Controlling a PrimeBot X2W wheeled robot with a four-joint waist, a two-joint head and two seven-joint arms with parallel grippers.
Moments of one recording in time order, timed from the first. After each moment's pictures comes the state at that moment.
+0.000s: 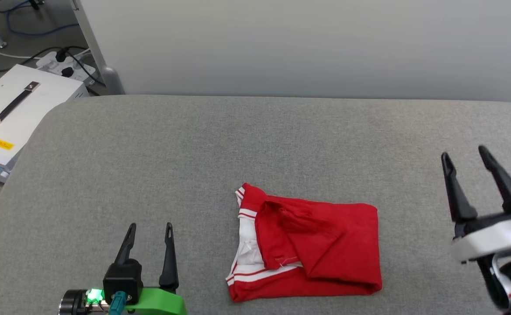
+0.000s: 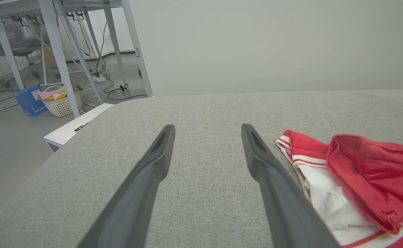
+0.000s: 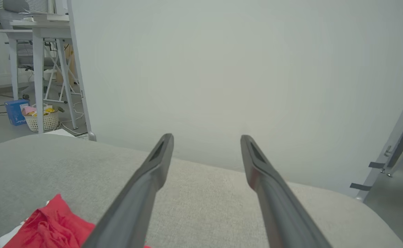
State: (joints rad) left arm 0.07 0.09 -0.11 0.10 -0.06 0.07 -0.26; right arm -0.07 -0.25 0.02 0.01 0.22 0.13 -0.21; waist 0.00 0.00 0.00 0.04
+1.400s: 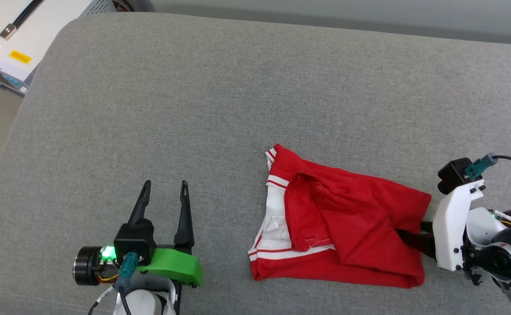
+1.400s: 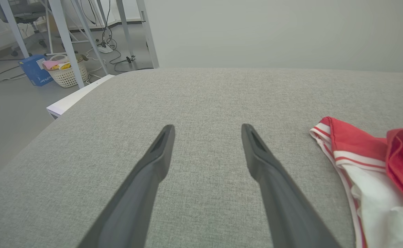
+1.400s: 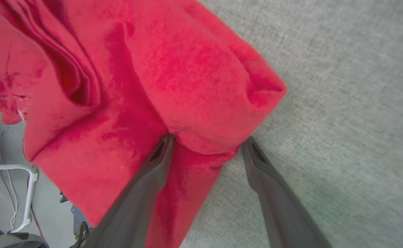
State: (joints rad) left arm -0.08 0.07 -0.16 0.12 -0.09 0.08 -0.26; right arm -0.33 -0.52 0.42 0.20 0.86 0.13 0.83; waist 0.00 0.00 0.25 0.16
